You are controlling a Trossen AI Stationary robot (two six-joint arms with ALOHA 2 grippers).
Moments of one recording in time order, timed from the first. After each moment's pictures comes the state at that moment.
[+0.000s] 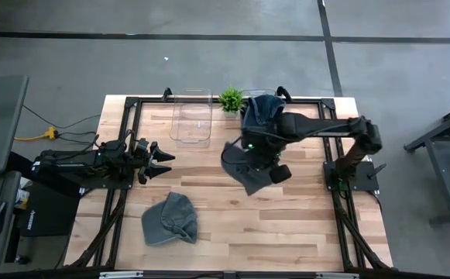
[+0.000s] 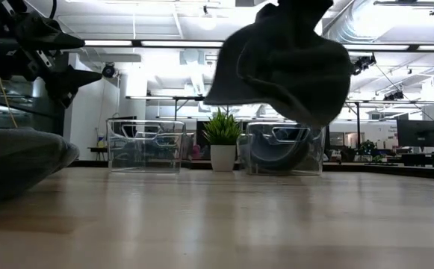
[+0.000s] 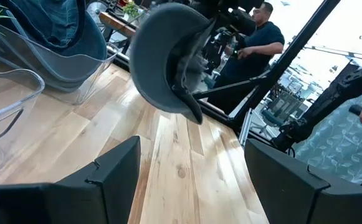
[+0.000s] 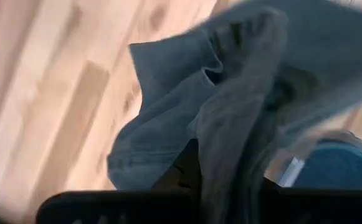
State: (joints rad) left arm 0.04 0.02 0.04 0.00 0.09 -0.53; right arm 0.00 1.71 1.75 -1.39 -0.09 -0.44
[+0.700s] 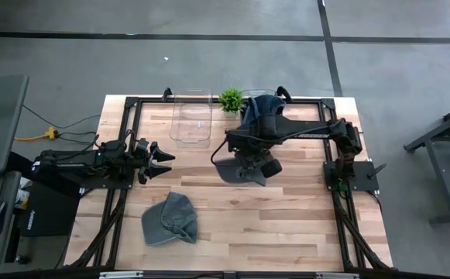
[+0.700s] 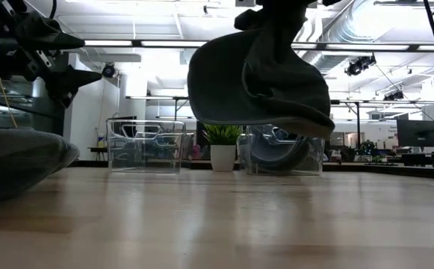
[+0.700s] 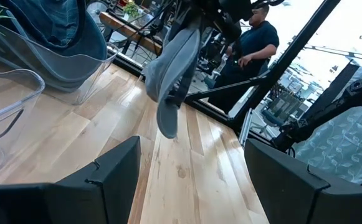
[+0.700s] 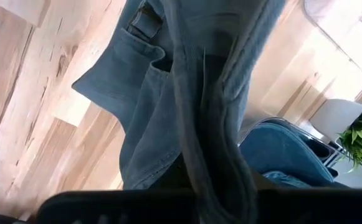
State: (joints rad) left arm 0.04 0.02 0.04 0.00 0.09 -0.53; right arm 0.01 1.91 1.99 -1.56 0.16 -0.56
